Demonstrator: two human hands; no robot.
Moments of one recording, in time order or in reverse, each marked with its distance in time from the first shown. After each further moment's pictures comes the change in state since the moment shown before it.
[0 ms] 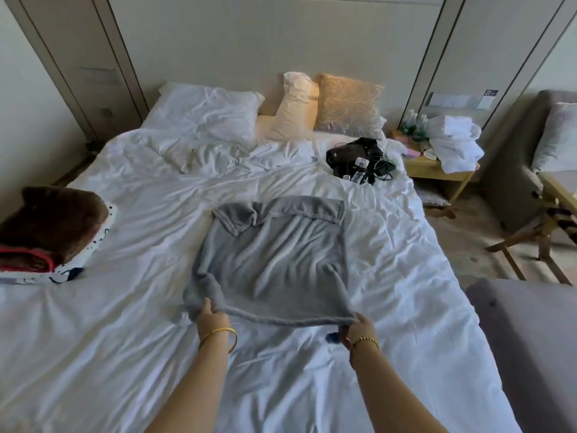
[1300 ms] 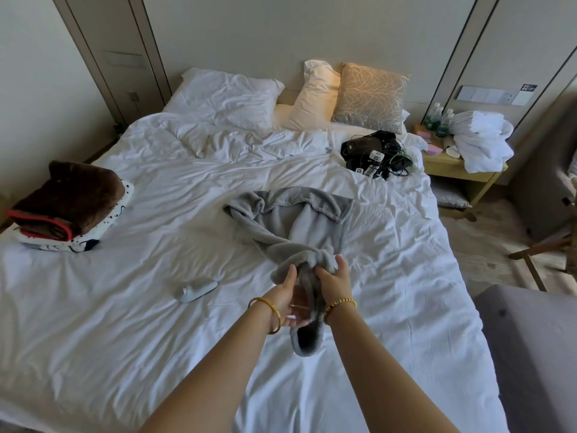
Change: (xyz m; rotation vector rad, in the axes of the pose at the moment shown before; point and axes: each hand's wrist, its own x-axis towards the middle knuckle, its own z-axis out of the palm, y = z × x) left_hand -0.116 0.049 0.060 -0.259 -0.876 -0.271; right_hand -0.033 -0.062 0.017 0.075 -0.299 -0.314
